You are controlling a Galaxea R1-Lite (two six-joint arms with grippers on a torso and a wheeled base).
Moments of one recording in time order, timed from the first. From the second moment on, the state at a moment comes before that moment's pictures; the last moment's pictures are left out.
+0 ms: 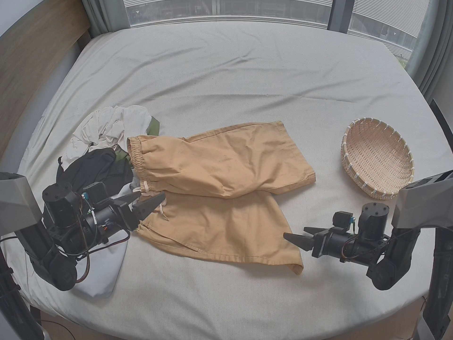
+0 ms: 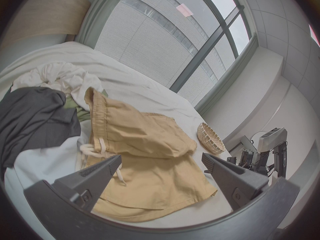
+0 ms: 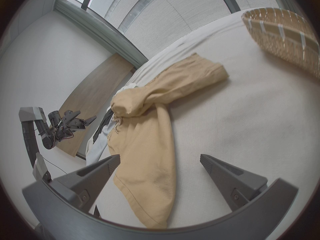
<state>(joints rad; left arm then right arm) -0.18 2.01 -0.35 -1.55 -0.46 -0.36 0.34 2.29 -0.43 -1.54 0.44 0.35</state>
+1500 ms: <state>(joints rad) -0.19 2.03 -0.30 -1.55 -0.46 -0.36 0.47 2.12 -0.02 -1.54 0.42 0.35</state>
